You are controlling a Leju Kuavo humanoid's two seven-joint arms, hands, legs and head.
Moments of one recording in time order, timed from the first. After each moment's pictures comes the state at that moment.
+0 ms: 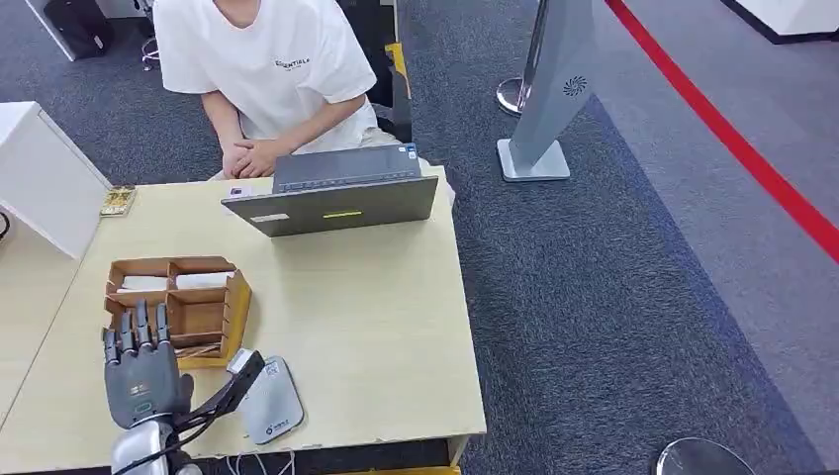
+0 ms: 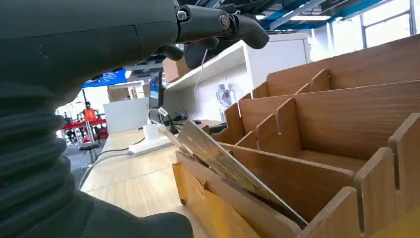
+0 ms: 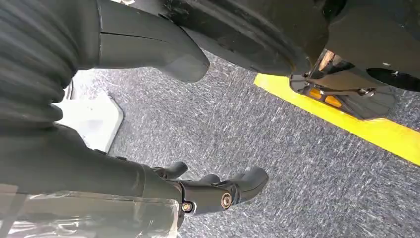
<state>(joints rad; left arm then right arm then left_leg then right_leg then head) -0.02 -0.02 -0.12 -1.29 -1.49 0.45 0.29 -0.07 0.19 -0.96 -0.23 1.55 -0.05 -0.05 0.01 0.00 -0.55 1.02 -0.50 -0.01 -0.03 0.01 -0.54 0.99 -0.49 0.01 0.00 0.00</state>
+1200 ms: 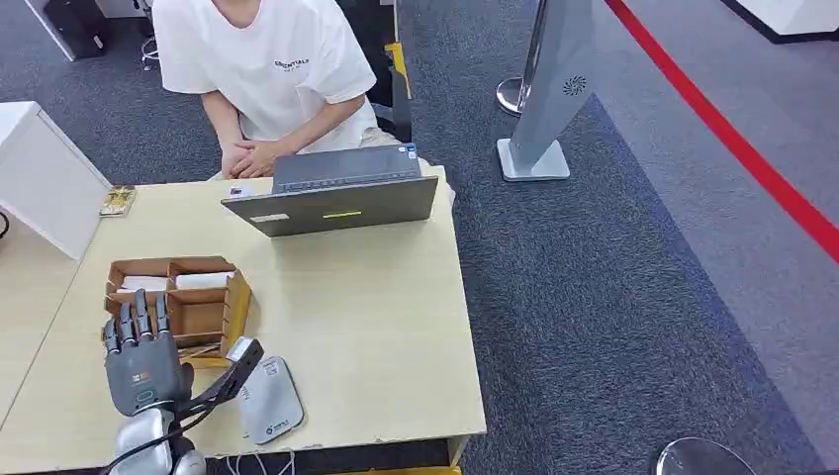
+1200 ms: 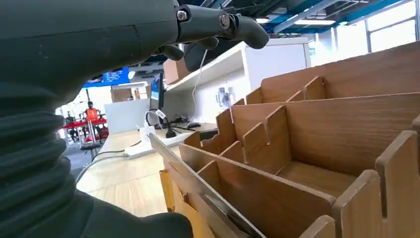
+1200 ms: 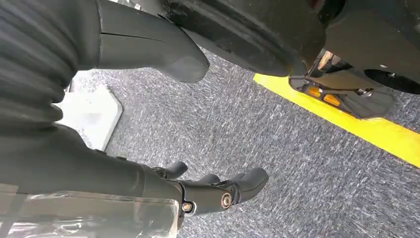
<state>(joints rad) -0.08 -0.01 -0.12 -1.22 -1.49 0.48 0.31 -0.07 0.19 -0.94 -0.23 1.55 -0.04 -0.06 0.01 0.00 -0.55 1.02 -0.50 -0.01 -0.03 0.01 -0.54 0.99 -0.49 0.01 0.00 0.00</state>
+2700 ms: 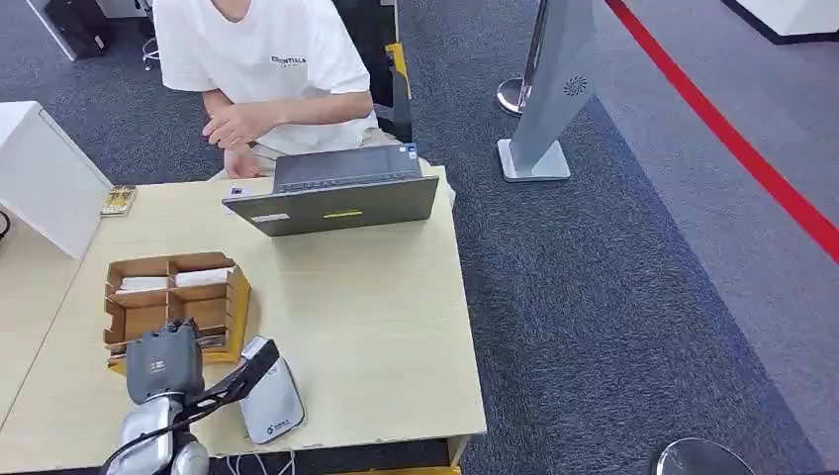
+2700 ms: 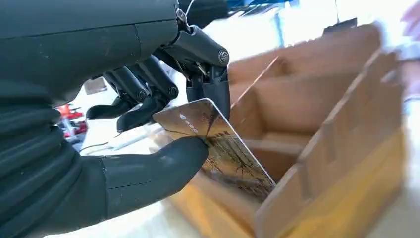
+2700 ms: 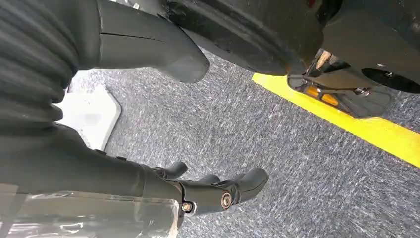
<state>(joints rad) -0.06 -0.09 -0.11 -1.38 -1.49 0.20 0.20 -0.07 0.19 -0.95 -0.23 1.54 -0.06 -0.06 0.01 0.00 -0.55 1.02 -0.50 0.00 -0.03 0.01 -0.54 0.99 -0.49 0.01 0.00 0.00</state>
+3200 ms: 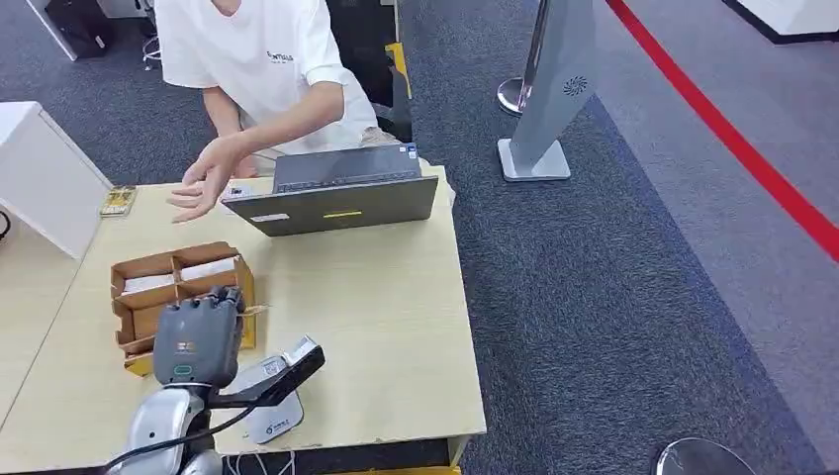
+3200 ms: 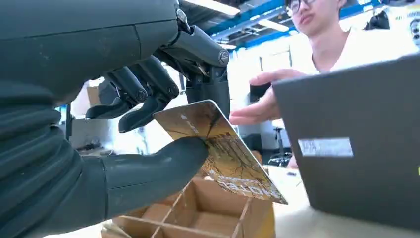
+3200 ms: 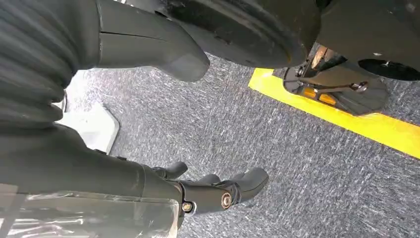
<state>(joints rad) -0.02 -0.05 -0.35 -1.73 -1.49 0.02 0.18 -0.07 0.19 -1.00 -0.23 1.51 -0.07 -0.07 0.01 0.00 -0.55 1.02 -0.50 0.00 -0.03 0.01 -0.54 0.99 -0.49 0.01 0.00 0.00</state>
